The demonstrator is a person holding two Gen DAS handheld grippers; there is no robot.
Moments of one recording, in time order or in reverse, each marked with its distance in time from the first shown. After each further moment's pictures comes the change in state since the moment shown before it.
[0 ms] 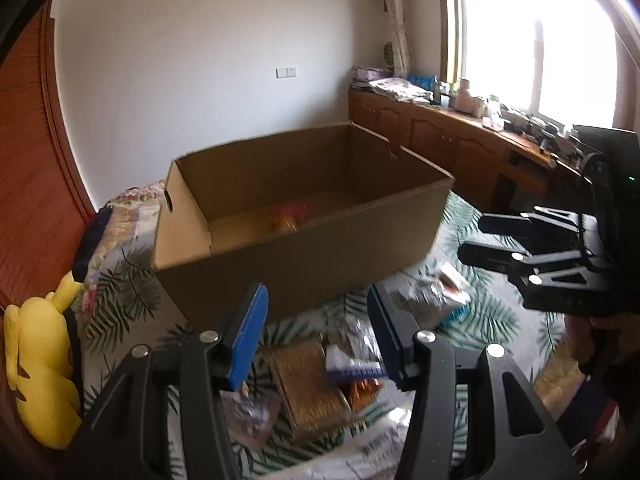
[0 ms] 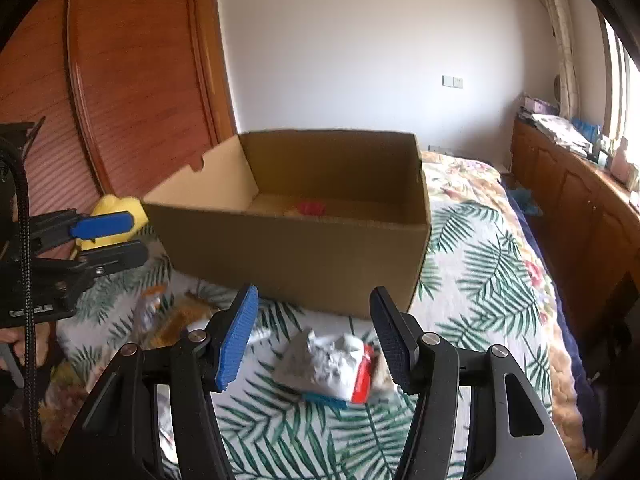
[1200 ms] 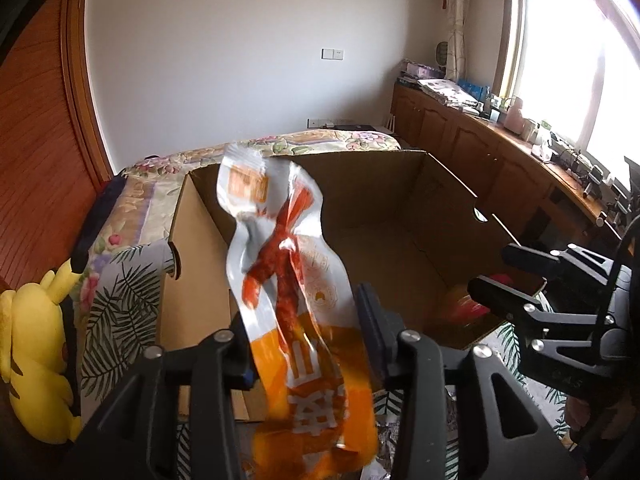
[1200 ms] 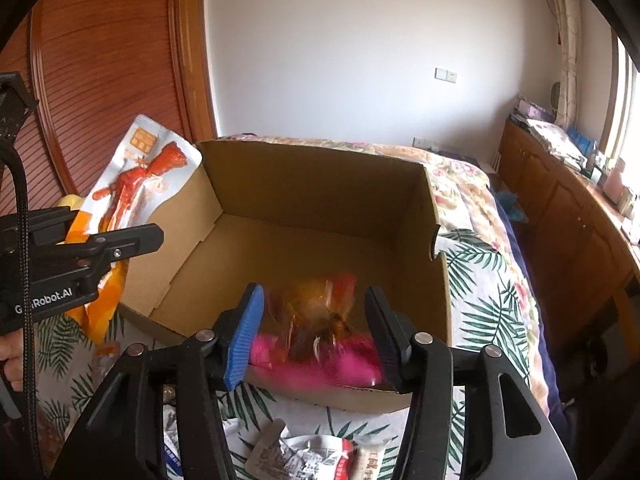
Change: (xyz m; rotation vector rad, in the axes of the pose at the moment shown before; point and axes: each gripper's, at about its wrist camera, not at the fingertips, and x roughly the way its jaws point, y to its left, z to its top) left arm 0.084 0.050 0.090 -0.169 0.065 0.083; right arm 0.075 -0.005 0.087 -0.029 0.063 -0.092
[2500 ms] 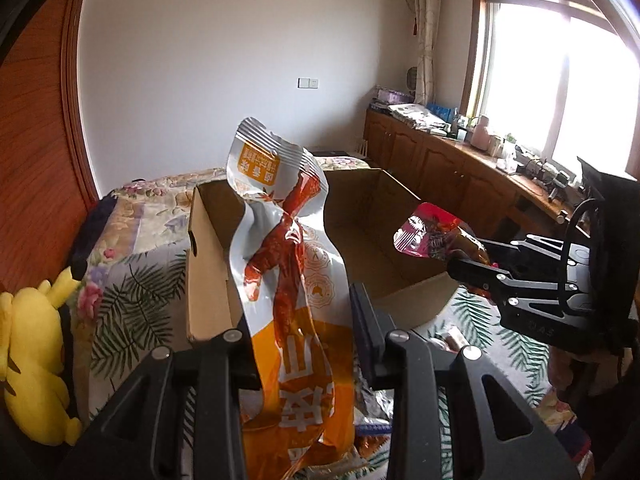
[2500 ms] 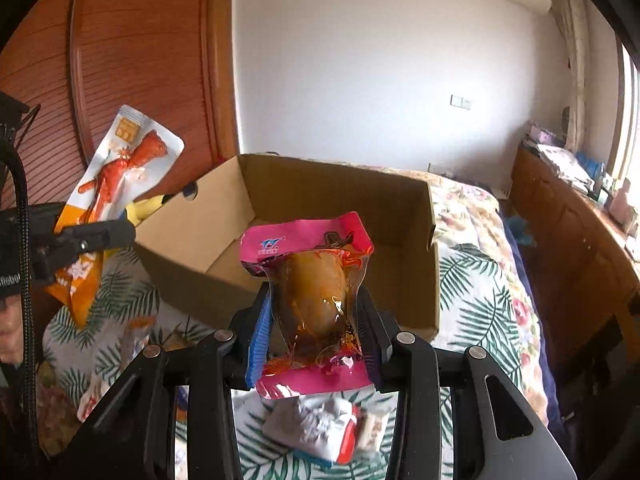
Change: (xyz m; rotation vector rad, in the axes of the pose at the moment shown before) left arm -0.077 0.008 -0.037 0.031 -0.107 -0.092; right arm -0.048 0.013 -0.020 -0.058 -0.082 0.055
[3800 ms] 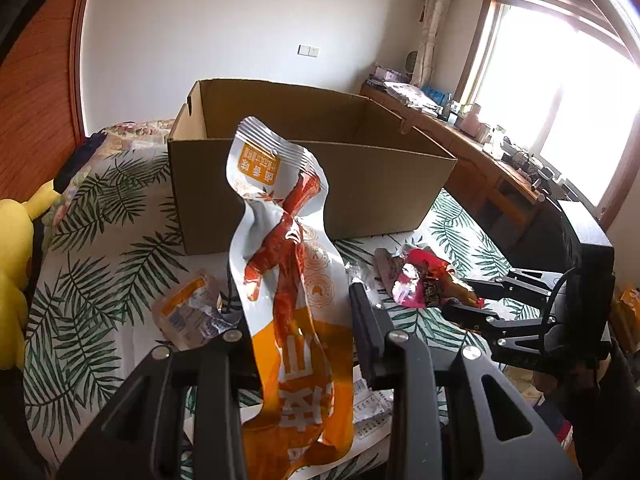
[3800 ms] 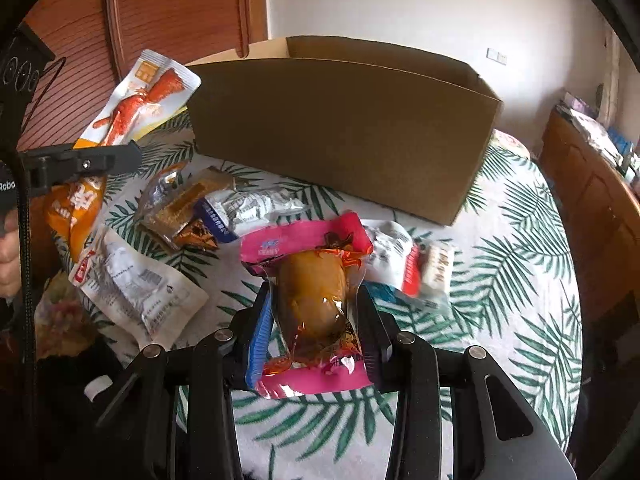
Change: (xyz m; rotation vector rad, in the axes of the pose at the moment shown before) left arm -0.017 -0.011 -0.113 -0.114 0.084 -0.092; right arm -0.016 0.019 -0.136 -0.063 0.197 0.108
